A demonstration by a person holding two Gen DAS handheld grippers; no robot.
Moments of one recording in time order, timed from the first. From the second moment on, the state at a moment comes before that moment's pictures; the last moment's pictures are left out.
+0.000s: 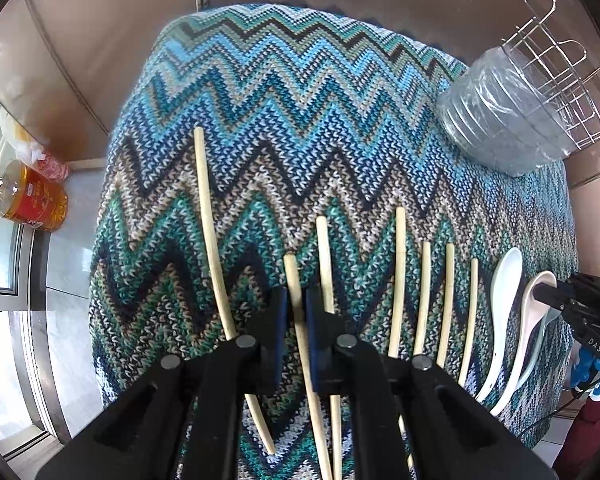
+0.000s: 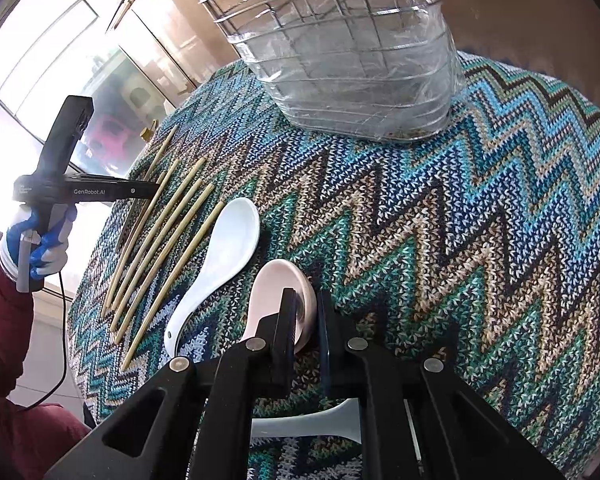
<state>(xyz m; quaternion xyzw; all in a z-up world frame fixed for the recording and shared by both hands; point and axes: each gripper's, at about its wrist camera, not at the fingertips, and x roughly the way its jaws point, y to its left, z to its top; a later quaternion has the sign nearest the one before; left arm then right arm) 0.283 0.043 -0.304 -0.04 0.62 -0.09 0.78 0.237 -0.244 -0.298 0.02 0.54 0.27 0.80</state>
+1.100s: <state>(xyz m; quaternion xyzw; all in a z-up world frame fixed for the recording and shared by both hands) 0.170 0.045 -0.091 -0.09 0.32 -0.14 0.93 0.157 -0.226 -0.118 -0.05 0.32 0.15 0.93</state>
